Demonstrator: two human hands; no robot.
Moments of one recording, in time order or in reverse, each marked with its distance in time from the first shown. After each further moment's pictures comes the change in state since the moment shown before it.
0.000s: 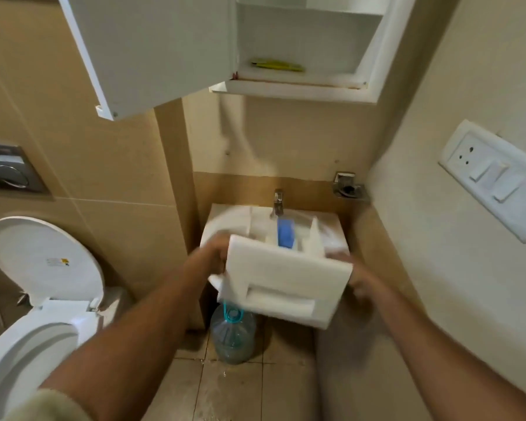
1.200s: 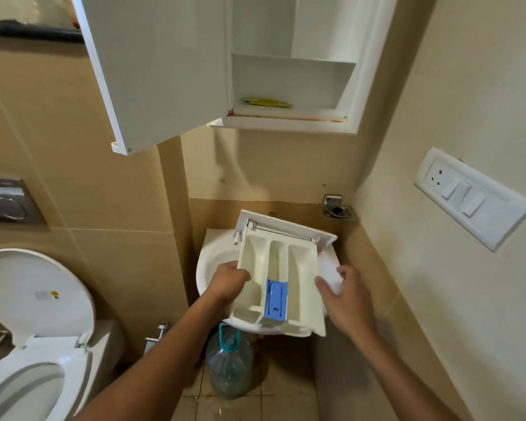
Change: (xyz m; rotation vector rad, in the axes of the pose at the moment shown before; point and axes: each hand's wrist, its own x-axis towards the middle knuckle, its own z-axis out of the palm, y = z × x) left_hand -0.024 -0.016 0.001 0.263 0.022 0.015; right_hand -0.073 -0.008 0.033 -0.135 0.488 -0.075
